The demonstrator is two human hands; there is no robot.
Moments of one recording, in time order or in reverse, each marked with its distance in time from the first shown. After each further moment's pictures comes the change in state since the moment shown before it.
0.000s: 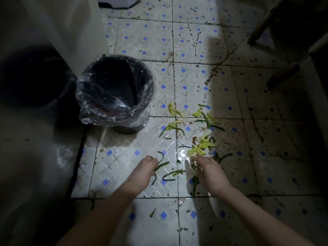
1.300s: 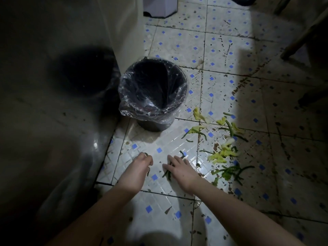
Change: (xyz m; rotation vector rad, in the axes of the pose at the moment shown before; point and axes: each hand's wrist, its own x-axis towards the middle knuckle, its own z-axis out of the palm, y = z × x) left_hand -0.082 -0.027 -0.047 -0.051 0.294 -0.151; right_hand 0.048 -0.108 0.057 -0.364 -0.243 -0.510
